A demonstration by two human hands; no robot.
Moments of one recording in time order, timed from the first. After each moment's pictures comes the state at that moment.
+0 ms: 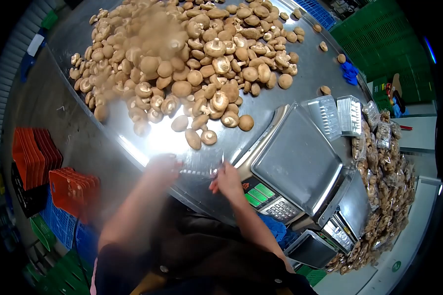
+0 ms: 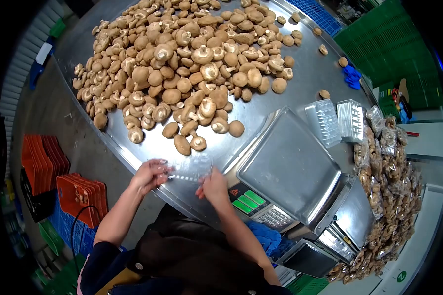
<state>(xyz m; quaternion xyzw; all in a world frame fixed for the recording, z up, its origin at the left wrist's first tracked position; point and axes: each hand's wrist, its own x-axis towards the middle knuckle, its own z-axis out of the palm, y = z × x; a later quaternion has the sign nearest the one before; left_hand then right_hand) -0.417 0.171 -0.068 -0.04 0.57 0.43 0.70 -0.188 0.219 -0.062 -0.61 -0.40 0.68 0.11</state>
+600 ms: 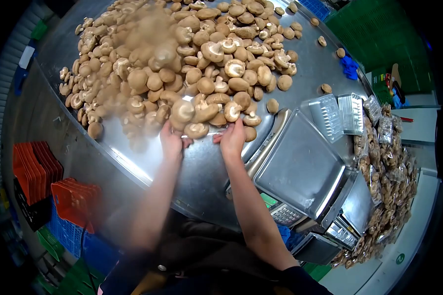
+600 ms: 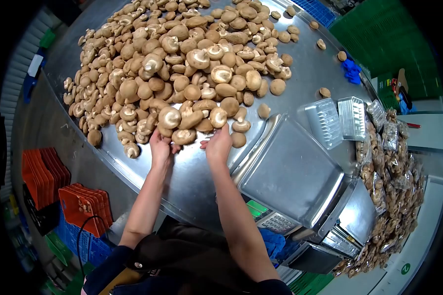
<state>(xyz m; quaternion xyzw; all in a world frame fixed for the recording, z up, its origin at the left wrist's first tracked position) -0.384 0.297 -0.107 0.10 0.61 0.60 0.51 -0.239 0.343 -0.095 -0.62 -0.37 0.56 0.41</state>
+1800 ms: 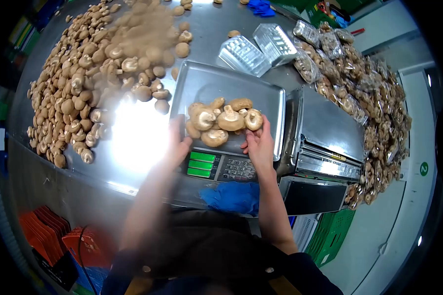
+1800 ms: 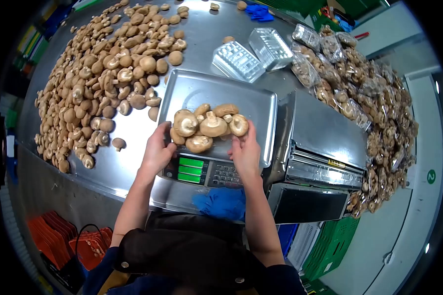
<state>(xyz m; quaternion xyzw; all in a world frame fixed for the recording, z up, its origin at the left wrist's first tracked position) -0.178 0.243 -0.040 0.65 0.56 0.34 0.39 0.049 0.201 0.007 -0.72 -0.40 0.39 0.42</state>
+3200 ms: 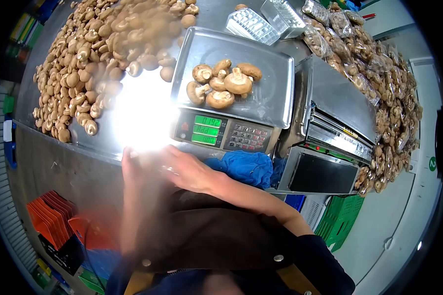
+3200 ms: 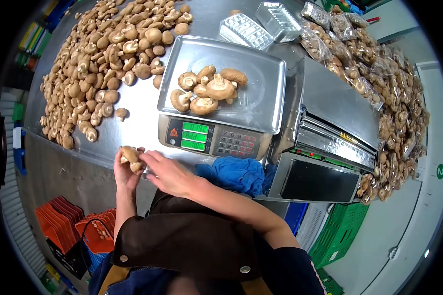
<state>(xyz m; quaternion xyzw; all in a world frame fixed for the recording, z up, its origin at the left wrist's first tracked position) -0.309 0.109 -0.055 0.04 0.47 0.54 0.70 -0.102 0.116 0.007 -0.35 -0.74 0.50 0.29</state>
